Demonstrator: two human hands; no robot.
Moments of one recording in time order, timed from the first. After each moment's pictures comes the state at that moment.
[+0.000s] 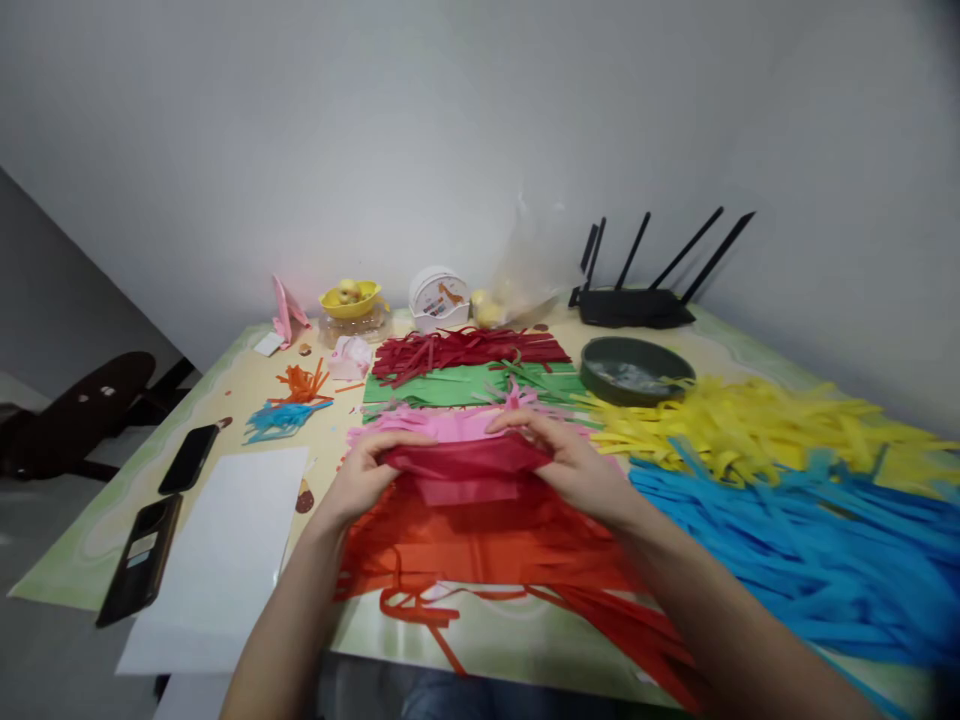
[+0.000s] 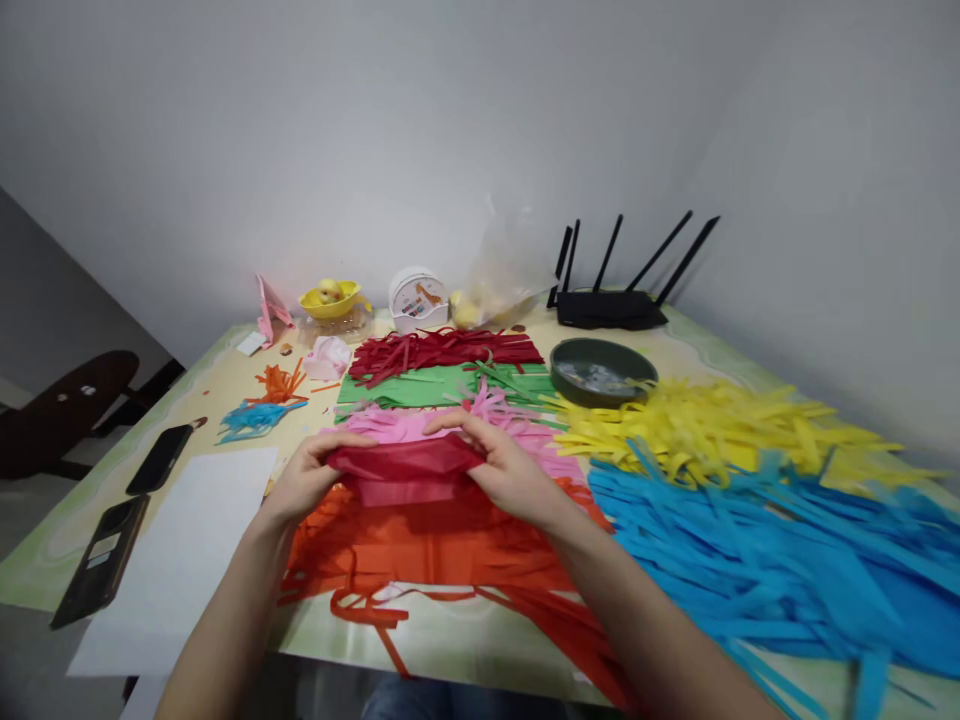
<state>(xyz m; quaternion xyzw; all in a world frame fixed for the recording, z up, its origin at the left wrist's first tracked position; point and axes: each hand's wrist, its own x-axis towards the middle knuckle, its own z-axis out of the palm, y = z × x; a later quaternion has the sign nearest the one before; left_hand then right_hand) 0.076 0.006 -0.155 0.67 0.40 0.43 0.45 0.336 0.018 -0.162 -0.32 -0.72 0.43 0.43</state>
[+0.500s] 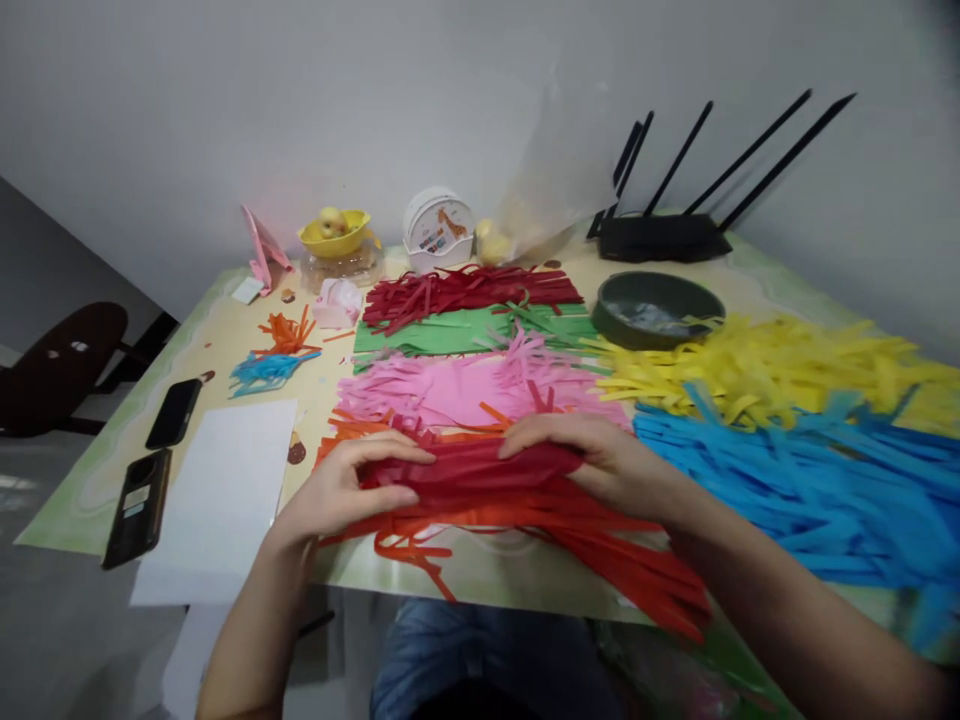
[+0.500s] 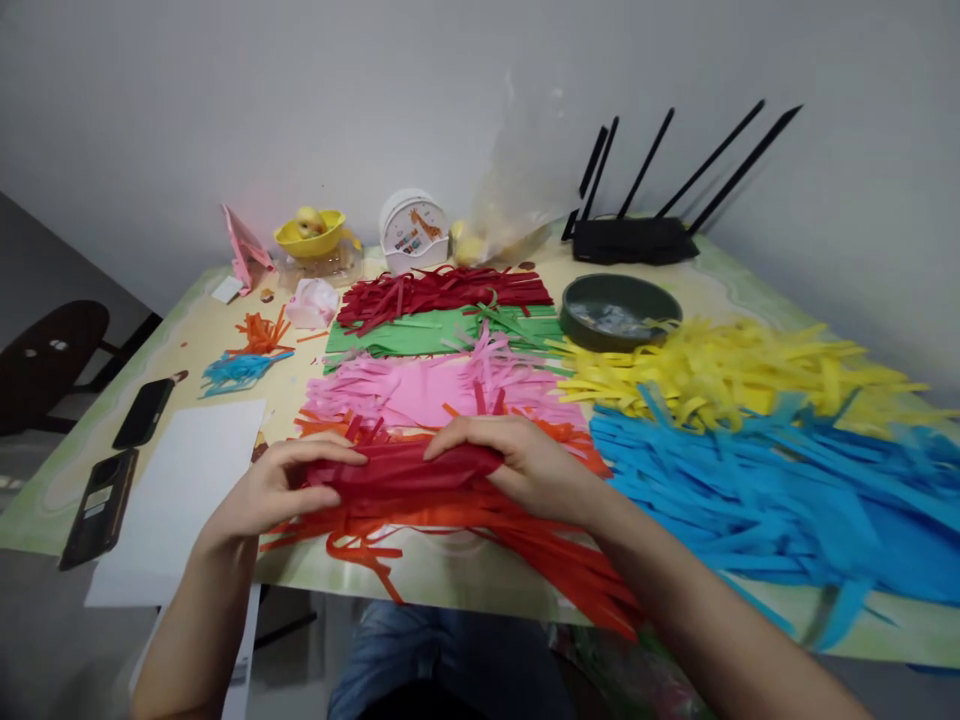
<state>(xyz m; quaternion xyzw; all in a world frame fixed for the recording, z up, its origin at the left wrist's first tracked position) 0.064 -0.037 -0.141 0.75 0.41 0.25 0.45 0.360 -0.007 -0.164 -0.32 -0.81 0.41 0.28</state>
